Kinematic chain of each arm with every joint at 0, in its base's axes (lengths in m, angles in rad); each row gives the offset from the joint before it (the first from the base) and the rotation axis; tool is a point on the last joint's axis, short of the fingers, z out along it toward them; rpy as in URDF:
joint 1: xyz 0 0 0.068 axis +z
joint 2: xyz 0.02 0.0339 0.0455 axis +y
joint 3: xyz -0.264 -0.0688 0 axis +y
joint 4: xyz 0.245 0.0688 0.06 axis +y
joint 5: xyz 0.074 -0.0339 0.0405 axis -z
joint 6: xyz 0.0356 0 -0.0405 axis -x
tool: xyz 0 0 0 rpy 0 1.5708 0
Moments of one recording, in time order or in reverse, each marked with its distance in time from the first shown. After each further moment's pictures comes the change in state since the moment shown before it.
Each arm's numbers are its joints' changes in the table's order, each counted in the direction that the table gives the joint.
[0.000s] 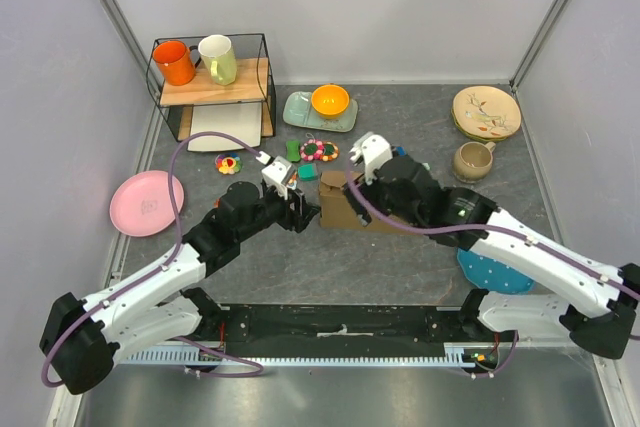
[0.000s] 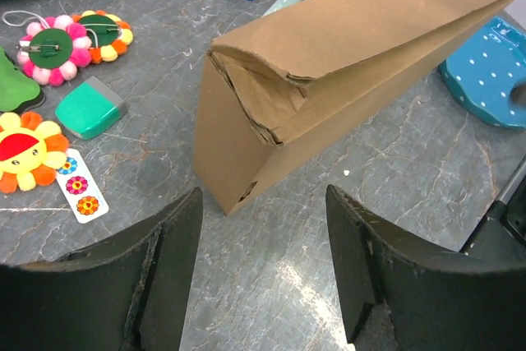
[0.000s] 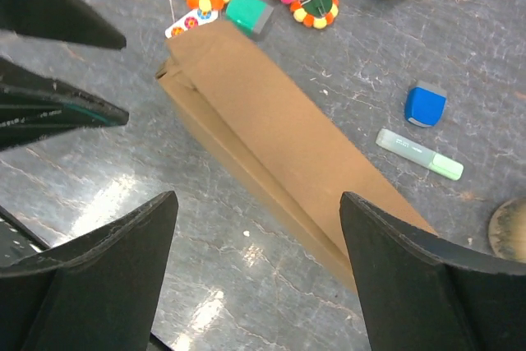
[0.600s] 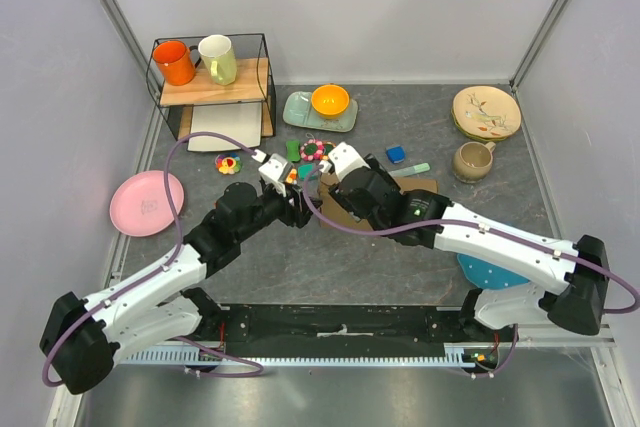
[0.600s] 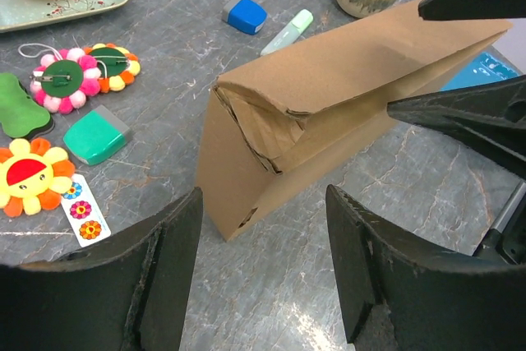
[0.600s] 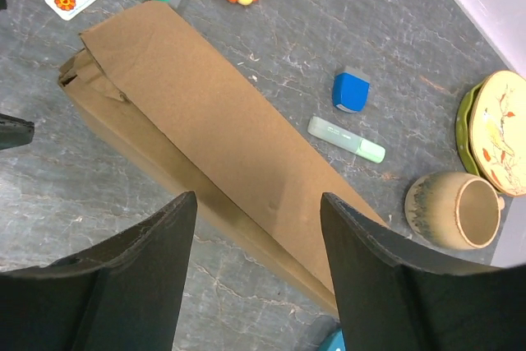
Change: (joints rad) left arm 0.000 0.000 0.018 -0.092 -0.029 0.017; right arm 0.133 0.190 0.000 -0.031 0.340 0.081
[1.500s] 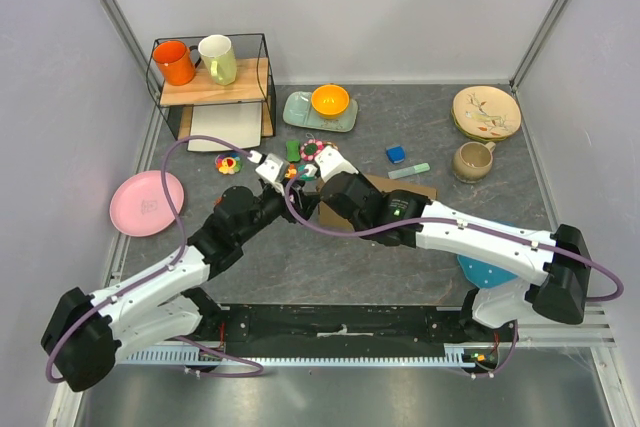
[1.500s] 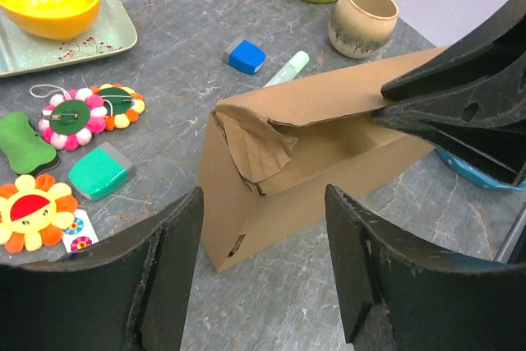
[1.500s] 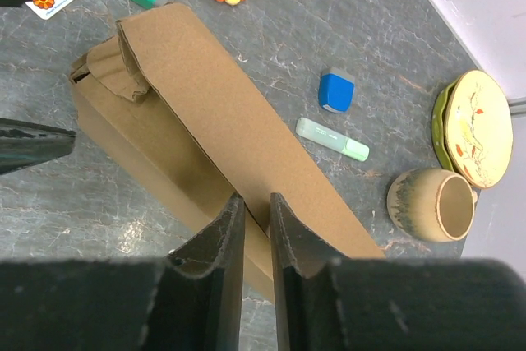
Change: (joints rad) left arm 0.000 0.011 0.055 -0.179 -0.020 0.002; right arm 0.053 0.108 -0.058 0.019 0.120 -0.009
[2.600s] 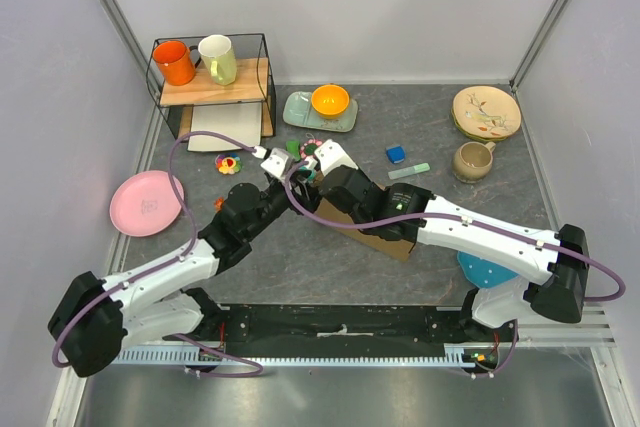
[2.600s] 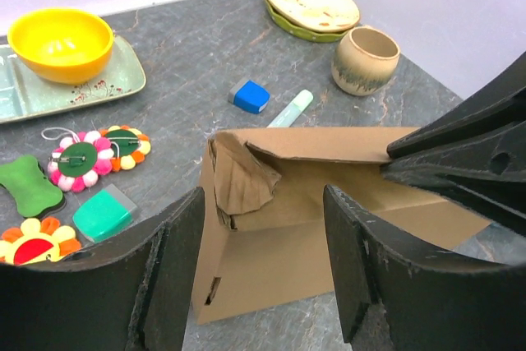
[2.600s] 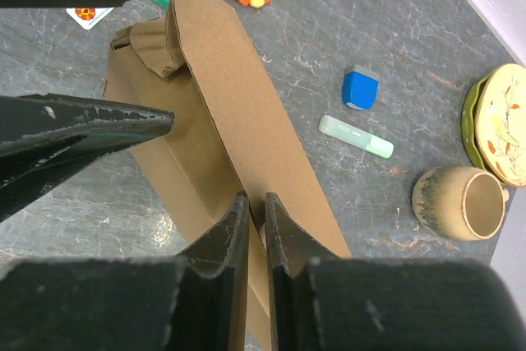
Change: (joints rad) left arm -0.035 0.112 -0.029 -0.155 -0.068 -0.020; right arm 0.000 0.011 -0.093 0.094 -0.065 -0.082
